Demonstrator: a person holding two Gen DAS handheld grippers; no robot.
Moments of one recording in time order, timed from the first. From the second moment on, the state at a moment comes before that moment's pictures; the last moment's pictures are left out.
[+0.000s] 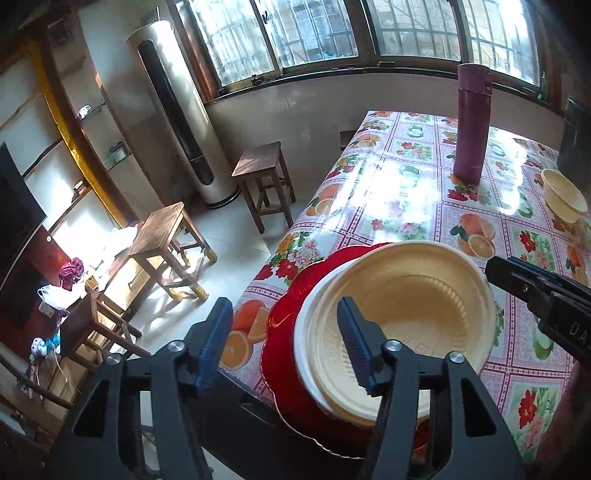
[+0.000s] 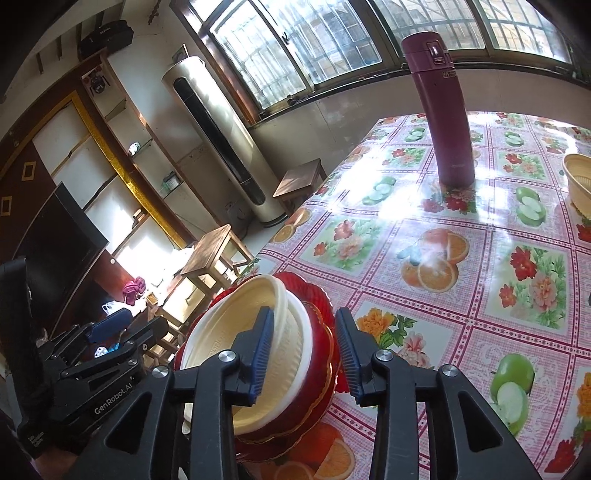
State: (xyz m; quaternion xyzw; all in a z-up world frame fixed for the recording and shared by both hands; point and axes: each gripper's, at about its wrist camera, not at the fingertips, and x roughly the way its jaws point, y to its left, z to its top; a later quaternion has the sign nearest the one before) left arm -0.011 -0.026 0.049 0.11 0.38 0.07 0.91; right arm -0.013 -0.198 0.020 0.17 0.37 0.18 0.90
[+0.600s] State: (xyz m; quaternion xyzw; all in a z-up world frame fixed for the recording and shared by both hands) left arm -0.028 -0.171 0.087 0.09 0.32 -0.13 0.93; right arm -0.037 -0.341 0.038 0.23 0.30 0.05 0.92
